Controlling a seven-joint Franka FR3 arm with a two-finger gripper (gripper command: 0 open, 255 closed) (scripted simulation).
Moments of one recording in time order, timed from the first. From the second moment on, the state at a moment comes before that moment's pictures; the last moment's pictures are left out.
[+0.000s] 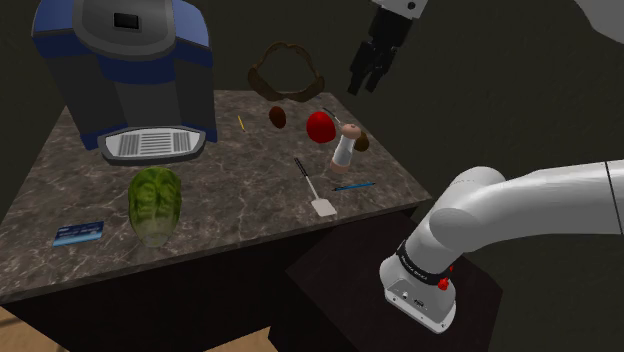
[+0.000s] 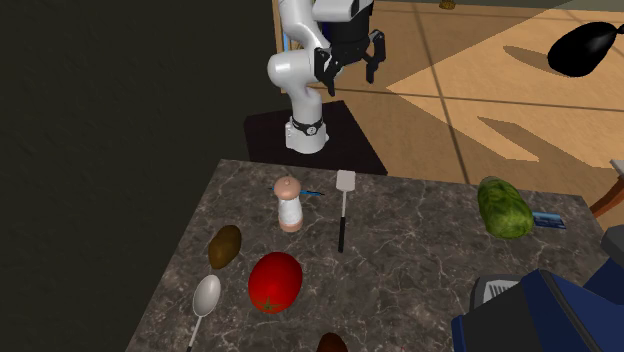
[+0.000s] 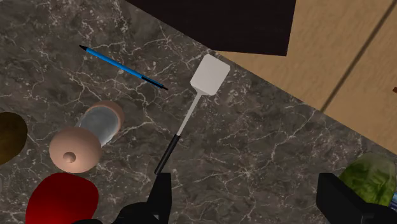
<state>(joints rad) -0.01 -0.77 -0.03 -2.33 0.11 1.61 -0.12</state>
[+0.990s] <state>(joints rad) -0.04 -0.49 -0.28 -2.37 0.07 1.85 -0.46</state>
